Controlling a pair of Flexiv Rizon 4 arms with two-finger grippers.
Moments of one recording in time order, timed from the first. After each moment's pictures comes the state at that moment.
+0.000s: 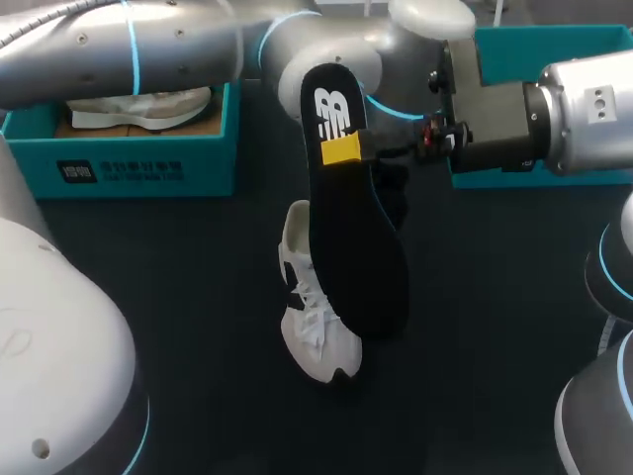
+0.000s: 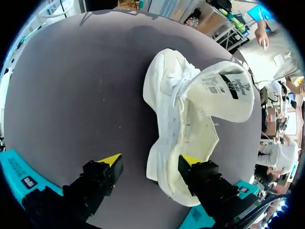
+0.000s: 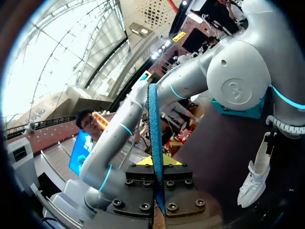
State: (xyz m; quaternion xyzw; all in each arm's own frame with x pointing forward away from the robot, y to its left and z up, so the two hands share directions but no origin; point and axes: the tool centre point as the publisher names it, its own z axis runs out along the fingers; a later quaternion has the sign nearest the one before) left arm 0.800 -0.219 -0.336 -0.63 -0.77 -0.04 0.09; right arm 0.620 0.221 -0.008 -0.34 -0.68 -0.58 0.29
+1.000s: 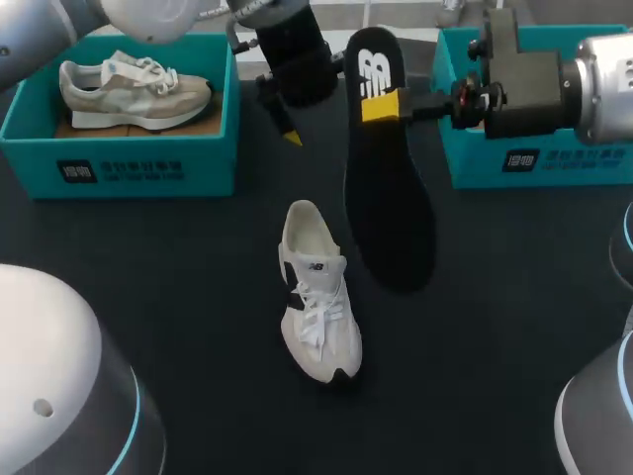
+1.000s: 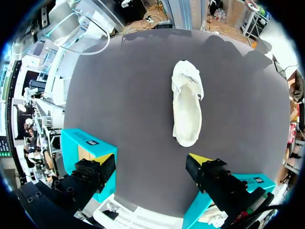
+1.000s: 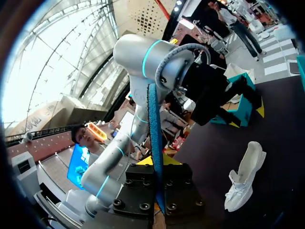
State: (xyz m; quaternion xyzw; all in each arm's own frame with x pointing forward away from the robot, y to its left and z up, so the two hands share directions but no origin) left arm 0.858 -0.191 -0.166 -0.62 -0.76 0.12 -0.12; right arm 0.681 0.176 -0.006 -0.38 -0.65 -0.60 0.27
